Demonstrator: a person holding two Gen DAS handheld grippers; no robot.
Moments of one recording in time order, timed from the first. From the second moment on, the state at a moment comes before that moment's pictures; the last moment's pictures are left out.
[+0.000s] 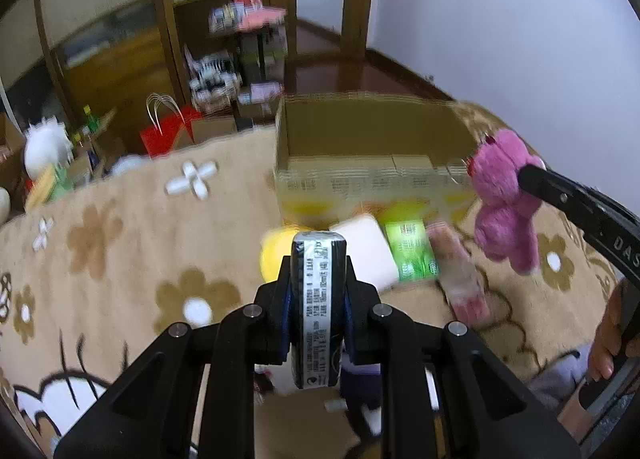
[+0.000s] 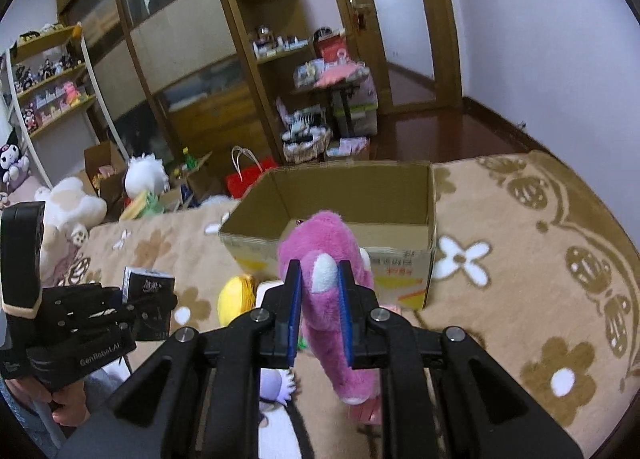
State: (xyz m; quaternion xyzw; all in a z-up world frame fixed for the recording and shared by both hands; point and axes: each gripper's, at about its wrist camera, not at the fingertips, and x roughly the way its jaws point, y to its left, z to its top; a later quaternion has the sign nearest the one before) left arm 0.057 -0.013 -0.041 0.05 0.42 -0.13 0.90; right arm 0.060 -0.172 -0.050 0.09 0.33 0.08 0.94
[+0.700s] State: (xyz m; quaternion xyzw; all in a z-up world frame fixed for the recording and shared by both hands) left arm 0.119 -0.050 0.009 0.08 0.28 -0.12 0.95; right arm 0.076 -0.185 -0.020 0.08 0.24 0.07 0.96
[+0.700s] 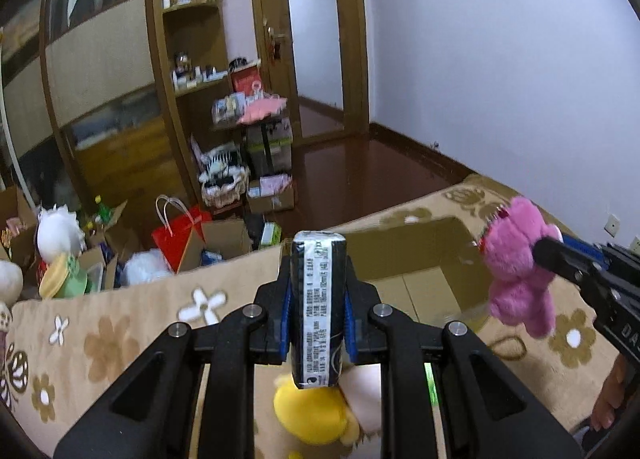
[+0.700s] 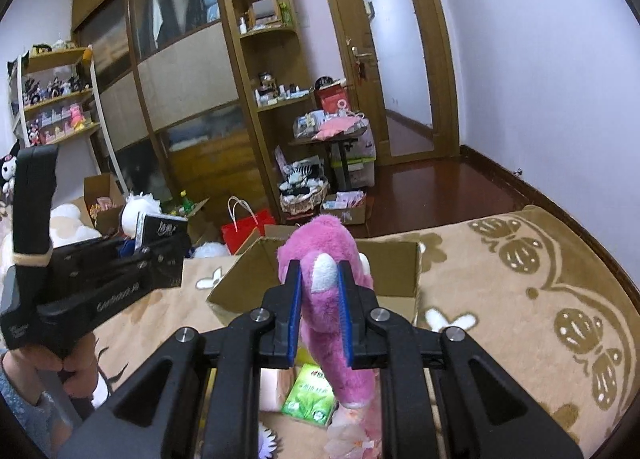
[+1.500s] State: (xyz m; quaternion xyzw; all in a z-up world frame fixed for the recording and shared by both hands) left arm 0.159 -0.060 -0.037 0.05 0.30 -0.17 0.94; right arm 0.125 -0.208 -0.047 0.10 0.23 0.08 0.96
